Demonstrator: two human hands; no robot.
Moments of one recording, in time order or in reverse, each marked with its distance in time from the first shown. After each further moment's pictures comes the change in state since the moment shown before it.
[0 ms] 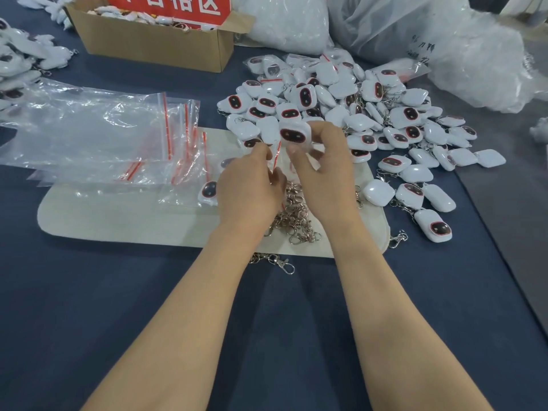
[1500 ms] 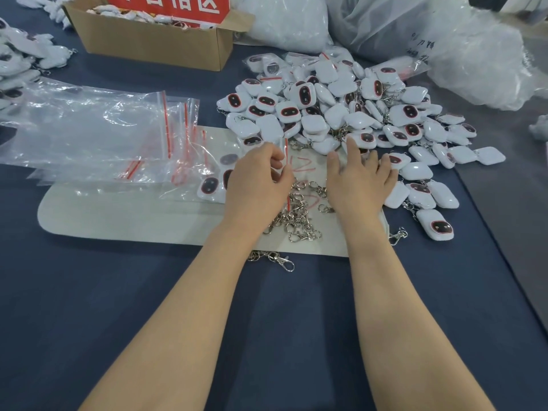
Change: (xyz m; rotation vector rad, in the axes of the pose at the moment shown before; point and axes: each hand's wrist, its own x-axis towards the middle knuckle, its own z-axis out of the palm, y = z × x) left_hand 0.003 -0.006 0.010 -0.274 -0.057 0.023; right_hand 0.008 0.048 -0.025 -0.872 -0.007 0.431
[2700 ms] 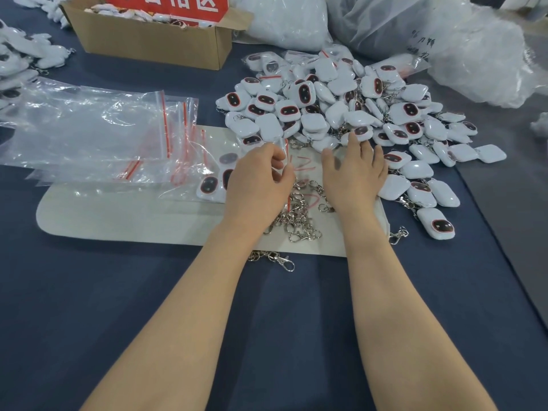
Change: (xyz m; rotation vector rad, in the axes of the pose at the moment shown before) left_hand -0.001 0.003 0.000 0.023 -0.018 -0.006; right_hand 0.006 -0.007 0.001 0.138 0.030 -0.036
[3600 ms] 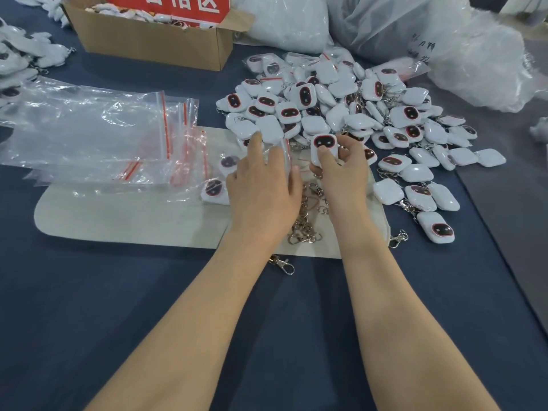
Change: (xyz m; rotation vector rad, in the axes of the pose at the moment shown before) left_hand -0.012 0.016 0.002 0.476 -0.004 0.040; right_hand -0.004 -0.019 0.005 0.996 -0.005 0.105
